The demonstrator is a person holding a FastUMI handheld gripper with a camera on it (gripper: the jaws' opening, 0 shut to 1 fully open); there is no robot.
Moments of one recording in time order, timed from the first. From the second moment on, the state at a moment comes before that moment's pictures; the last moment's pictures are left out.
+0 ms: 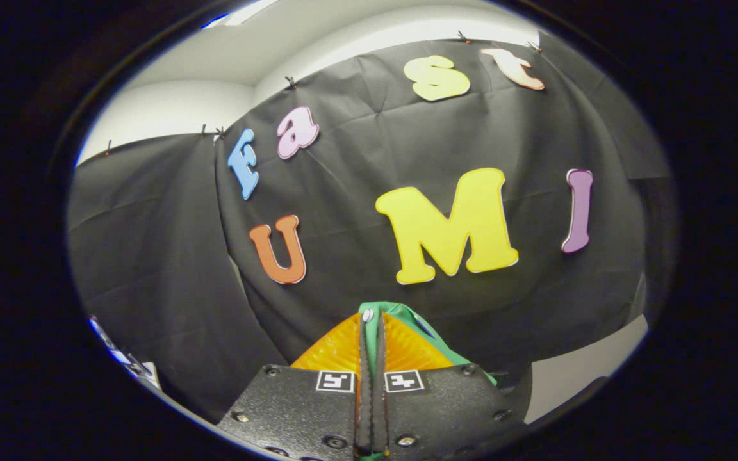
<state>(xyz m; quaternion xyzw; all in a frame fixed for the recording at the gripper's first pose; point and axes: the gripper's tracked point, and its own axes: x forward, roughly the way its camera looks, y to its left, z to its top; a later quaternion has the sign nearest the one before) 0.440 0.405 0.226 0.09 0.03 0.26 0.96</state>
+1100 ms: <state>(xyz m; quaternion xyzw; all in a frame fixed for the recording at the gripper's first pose) 0.507 0.429 -0.111 0.05 0.33 0.18 0.92</state>
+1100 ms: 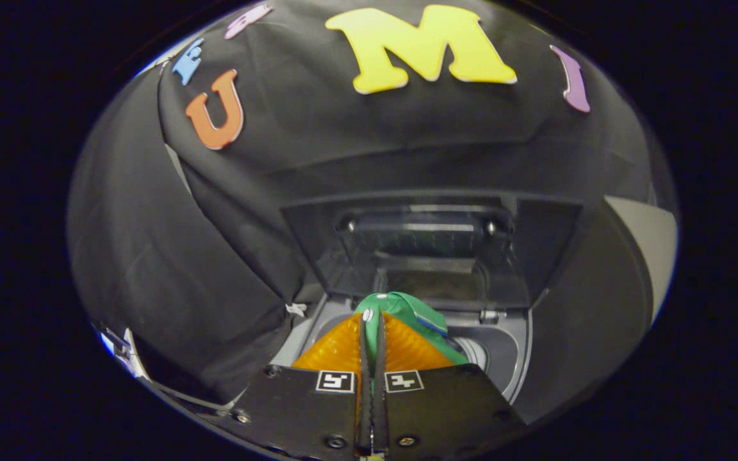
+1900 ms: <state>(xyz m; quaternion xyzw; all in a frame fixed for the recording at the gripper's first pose) 0.494 0.407 -0.222 0.05 0.48 0.11 0.87</state>
